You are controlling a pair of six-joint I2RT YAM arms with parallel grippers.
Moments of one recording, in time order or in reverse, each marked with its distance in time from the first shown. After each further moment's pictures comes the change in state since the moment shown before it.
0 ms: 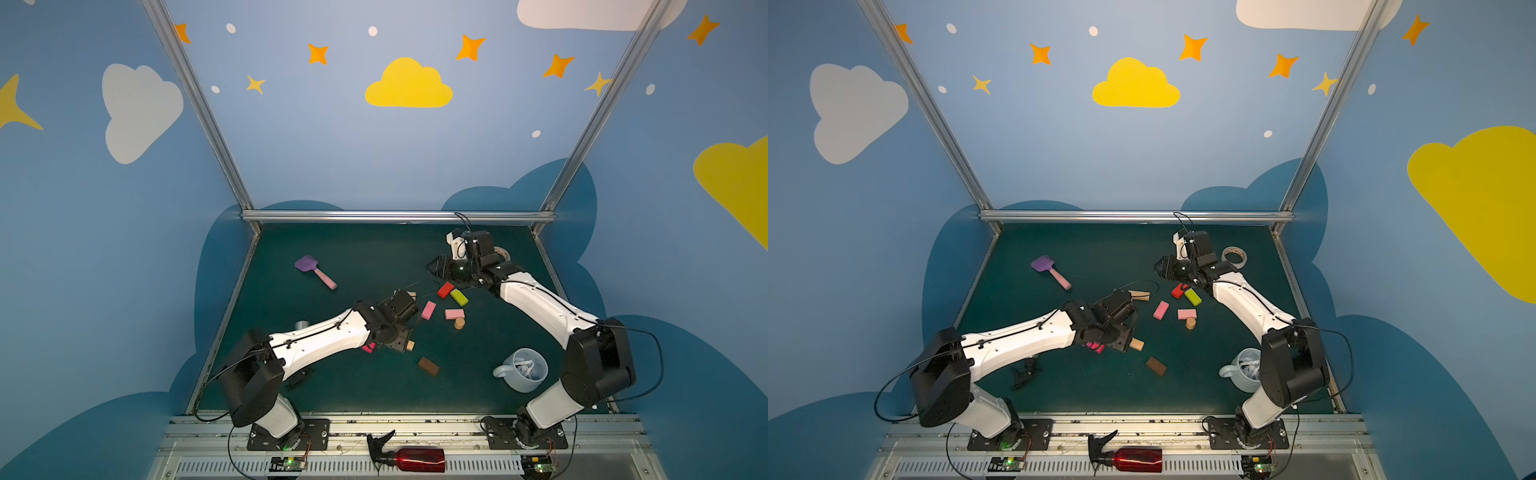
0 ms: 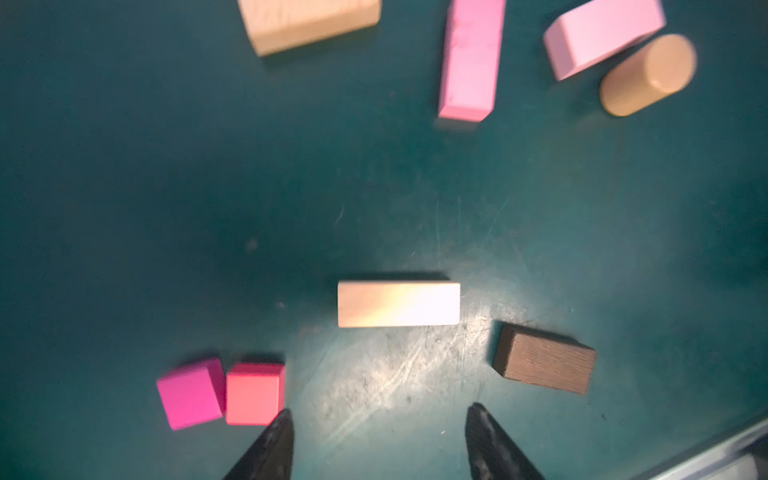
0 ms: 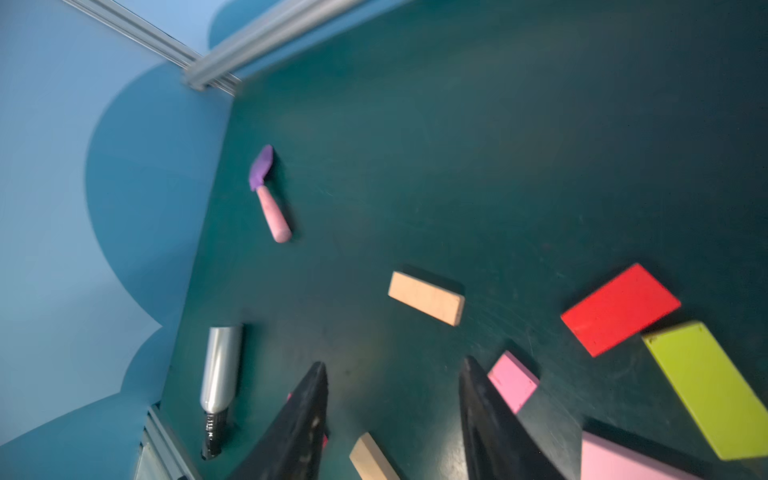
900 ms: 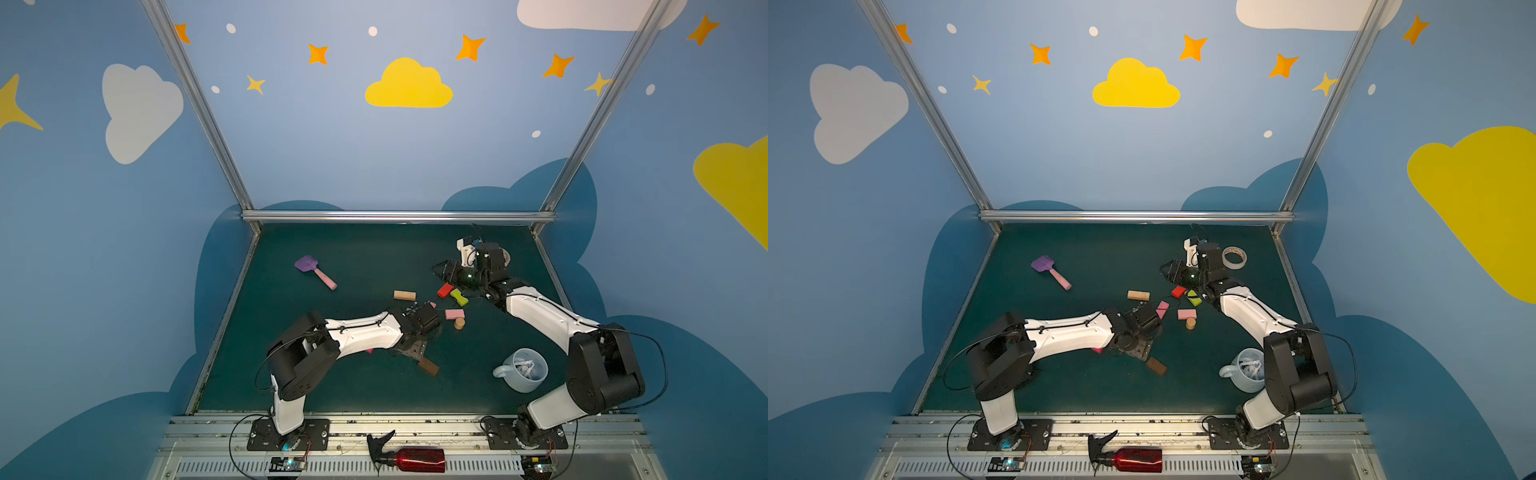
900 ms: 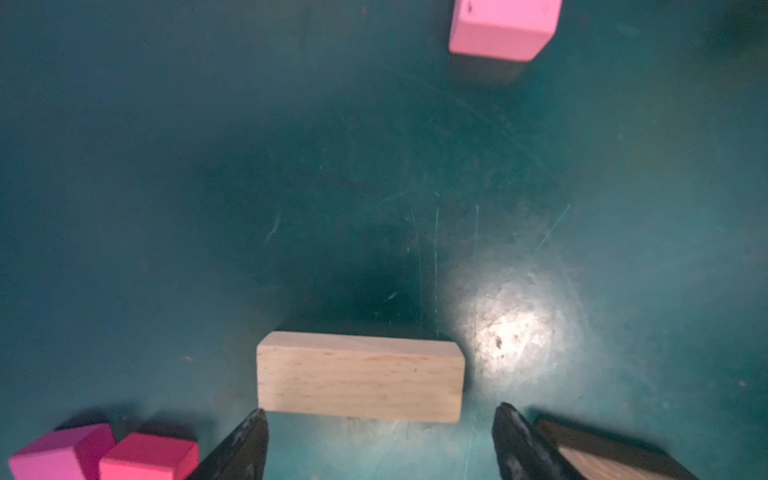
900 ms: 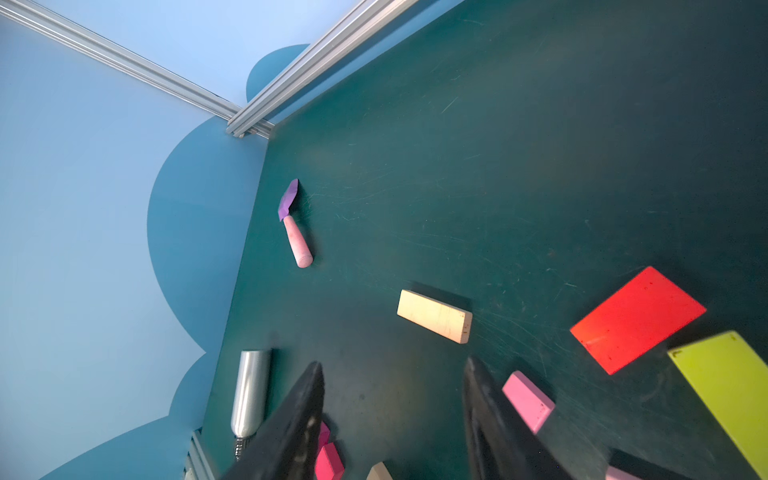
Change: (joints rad) left arm -0.069 0.292 0.098 0.053 -0.070 -0.083; right arm -0.061 -0.038 -0.214 0.278 -0.087 0.116
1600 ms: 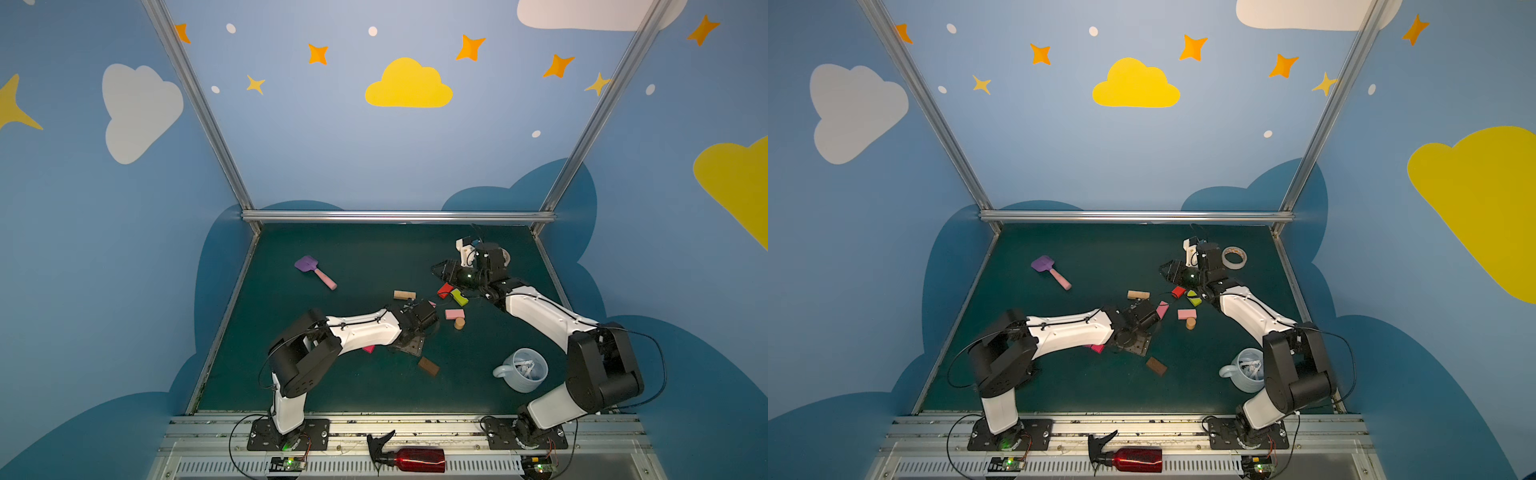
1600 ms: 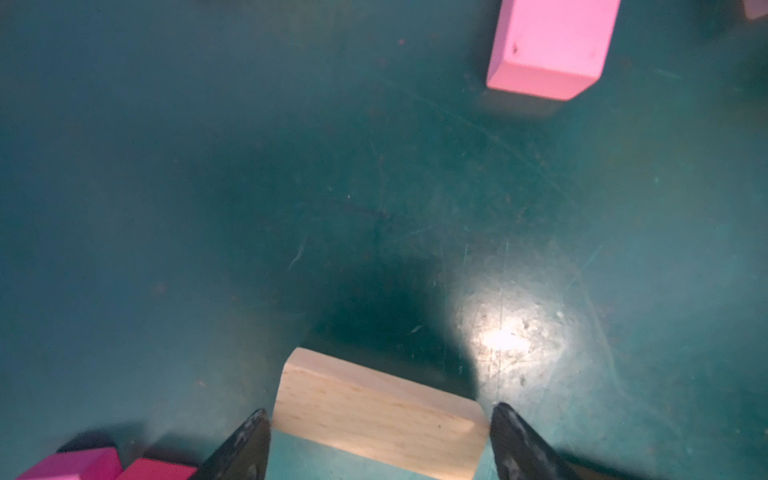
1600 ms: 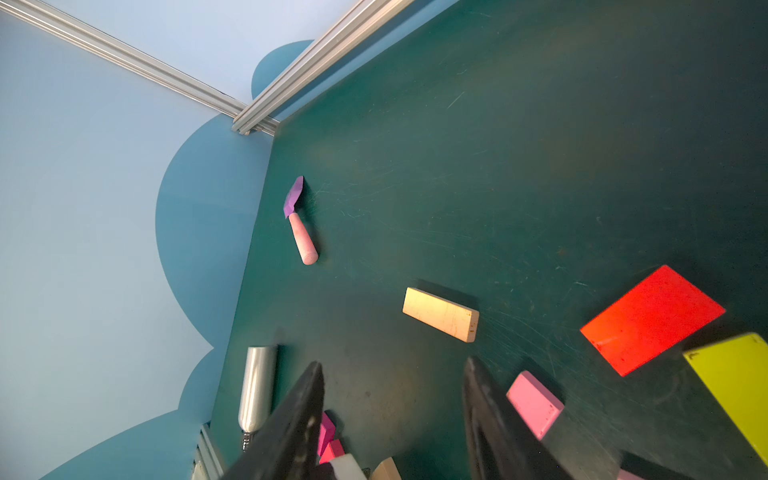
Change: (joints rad) left arm 0.032 0.007 -0.004 0.033 -0.008 0.006; right arm 0.000 0.010 0.000 0.008 -0.020 0.006
